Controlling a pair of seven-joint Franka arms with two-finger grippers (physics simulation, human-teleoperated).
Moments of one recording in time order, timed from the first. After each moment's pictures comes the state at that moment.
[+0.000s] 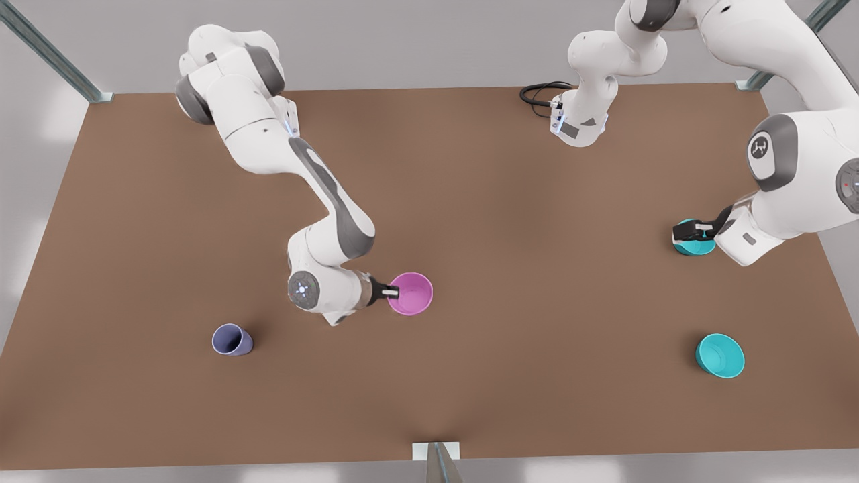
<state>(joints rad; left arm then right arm) -0.10 0.25 0.17 -1.38 -0.06 1.44 0.10 0.45 0.79 0.09 -1.22 0.47 1.99 0.47</state>
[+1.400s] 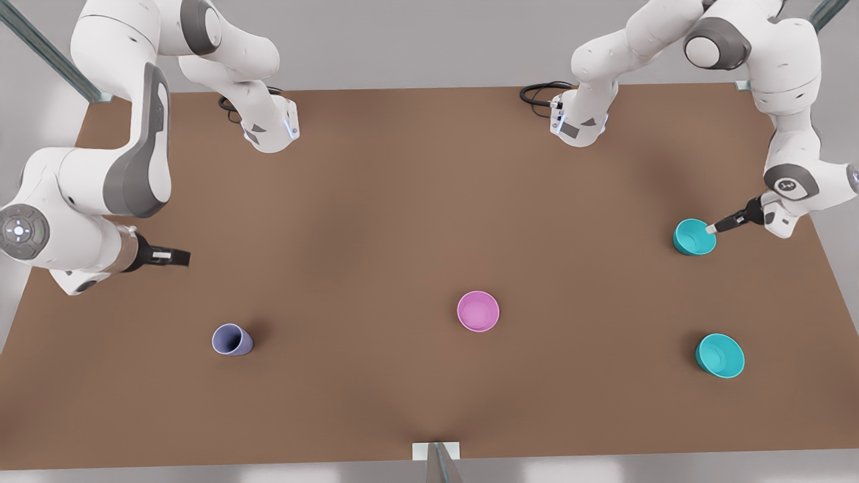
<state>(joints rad) 0.37 0.45 0.38 -2.05 -0.42 2.13 0.62 0.11 0.34 -0.14 -1.28 -0.02 1.37 0.04</state>
